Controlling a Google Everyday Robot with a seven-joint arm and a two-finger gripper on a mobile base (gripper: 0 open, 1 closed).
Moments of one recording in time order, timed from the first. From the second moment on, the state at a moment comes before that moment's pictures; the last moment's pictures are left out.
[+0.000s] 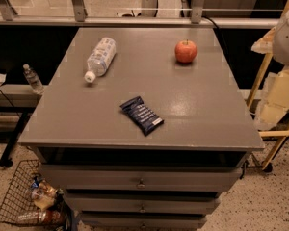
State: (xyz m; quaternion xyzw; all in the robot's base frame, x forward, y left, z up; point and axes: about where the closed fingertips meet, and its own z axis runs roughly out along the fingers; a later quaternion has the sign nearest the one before) arm 0.438 -0.217 0.977 -0.60 0.78 -0.04 0.16
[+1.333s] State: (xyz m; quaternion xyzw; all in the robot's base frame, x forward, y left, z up) arm 0.562 -0.061 0.935 -0.53 0.81 0.06 0.23
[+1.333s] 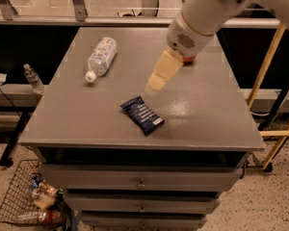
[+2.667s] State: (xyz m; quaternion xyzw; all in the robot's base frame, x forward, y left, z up) arm 0.504 -0.046 0.837 -0.45 0.86 0.11 0.21
